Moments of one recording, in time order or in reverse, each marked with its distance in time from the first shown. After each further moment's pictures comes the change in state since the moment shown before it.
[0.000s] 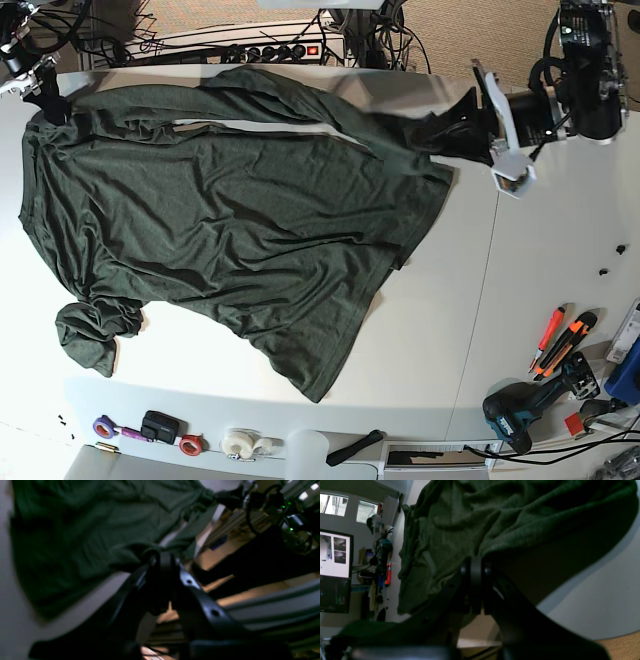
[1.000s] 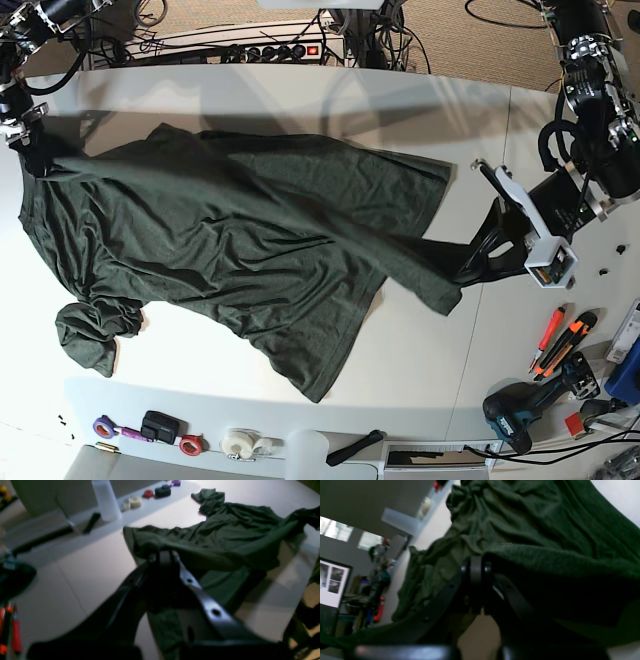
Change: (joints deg) left arm -16.9 2.0 -2.7 0.4 21.7 4.1 -11.3; right arm 12.2 0.0 0.0 -0.1 -12.1 0.0 11.0
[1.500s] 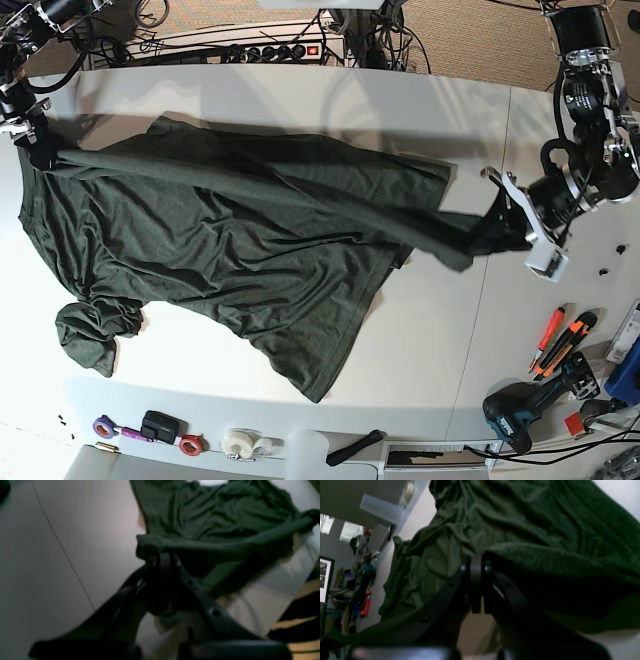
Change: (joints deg) left arm 1.1 0.0 0.5 -14.6 0.2 0.6 4.9; right arm 0.0 0.0 0.0 0.0 -5.0 0.0 0.2
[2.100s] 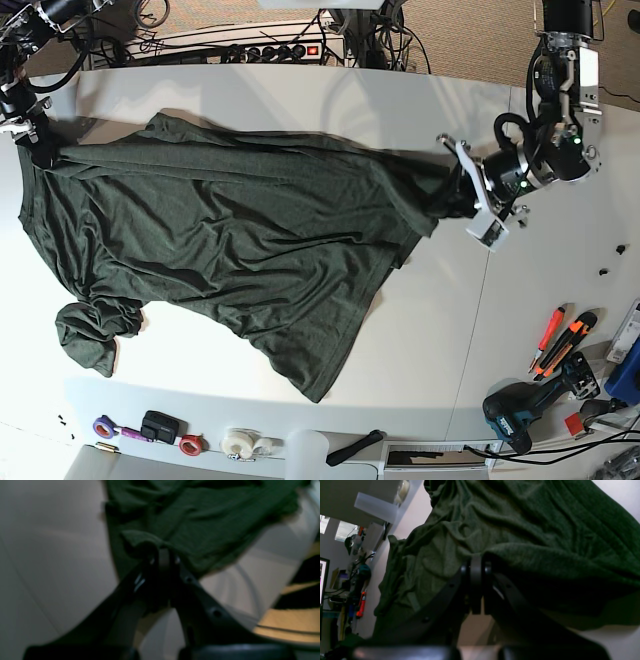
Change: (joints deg) left arm 4.0 0.0 13.0 -0.1 15.0 3.3 -10.6; right arm 0.0 0.0 0.0 0.0 -1.0 0.0 0.0
